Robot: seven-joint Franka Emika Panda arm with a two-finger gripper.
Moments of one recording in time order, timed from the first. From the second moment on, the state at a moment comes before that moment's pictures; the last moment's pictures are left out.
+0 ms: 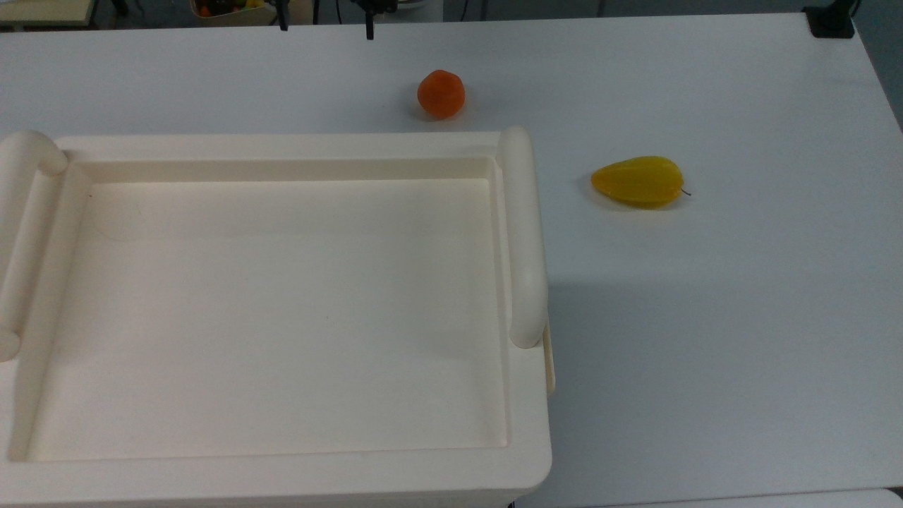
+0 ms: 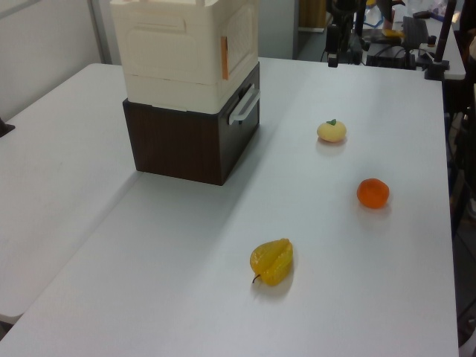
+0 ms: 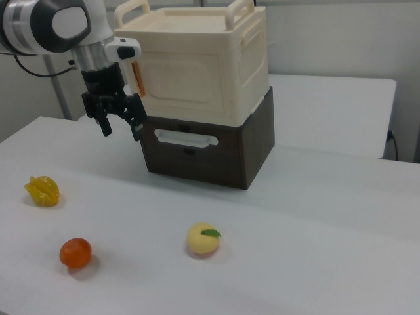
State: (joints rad) arm 0.27 0.03 -0.24 -1.61 -0.07 1.64 0.02
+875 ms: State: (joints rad) arm 0.34 0.12 -0.23 -1.52 -0.05 1.84 0.03
